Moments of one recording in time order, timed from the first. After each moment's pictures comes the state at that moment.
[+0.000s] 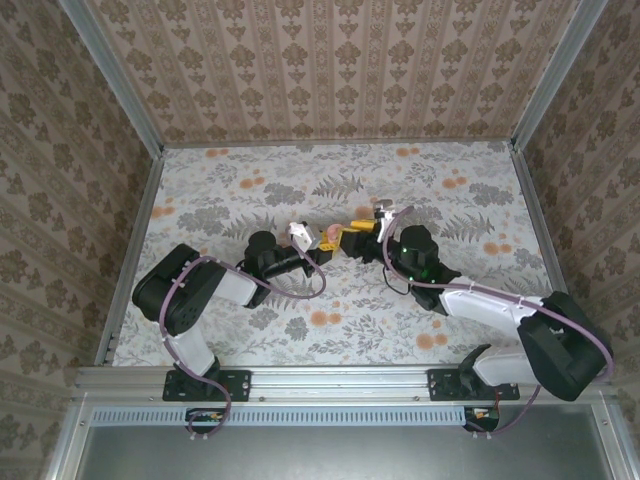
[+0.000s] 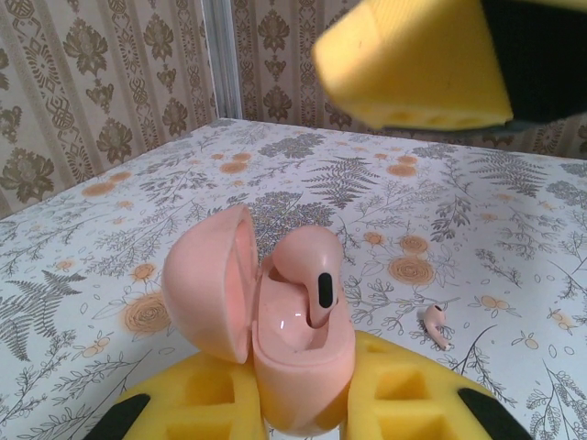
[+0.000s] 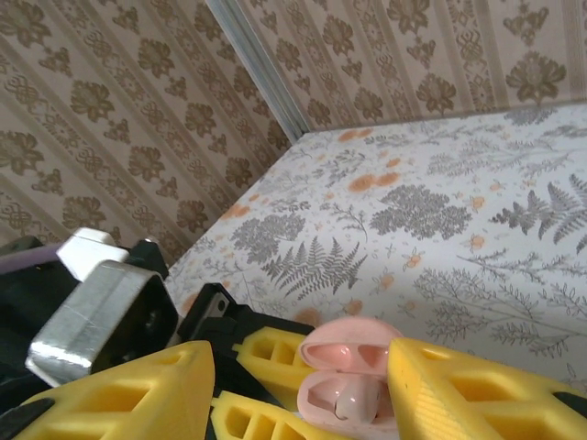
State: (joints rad) left arm -0.63 1.74 0.50 1.16 0.59 0.07; right arm 0.60 1.29 0.55 0.63 -0.17 0.46
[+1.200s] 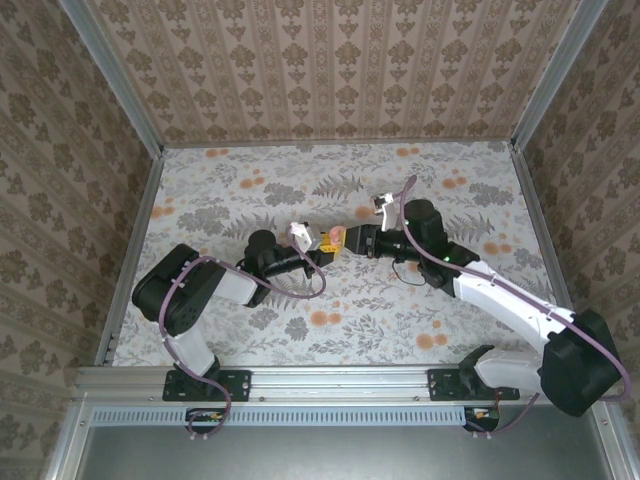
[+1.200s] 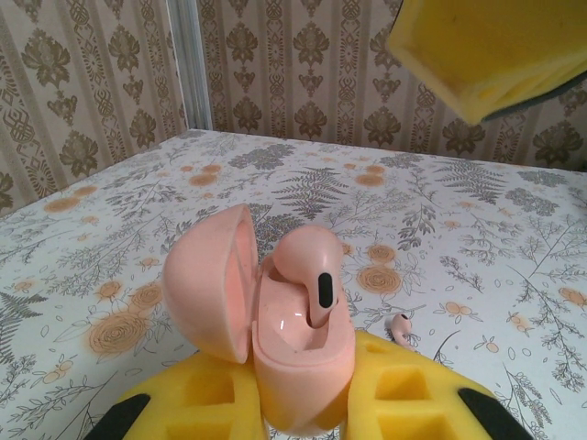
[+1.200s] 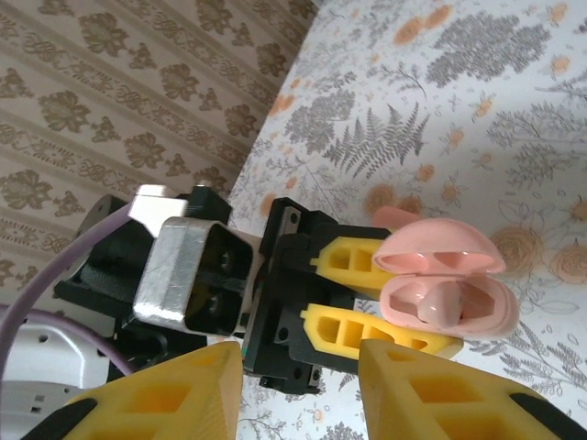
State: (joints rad) left arm -0.63 1.74 0.51 1.16 0.66 0.06; right arm 0.54 1.22 0.79 0.03 -0.45 0.69
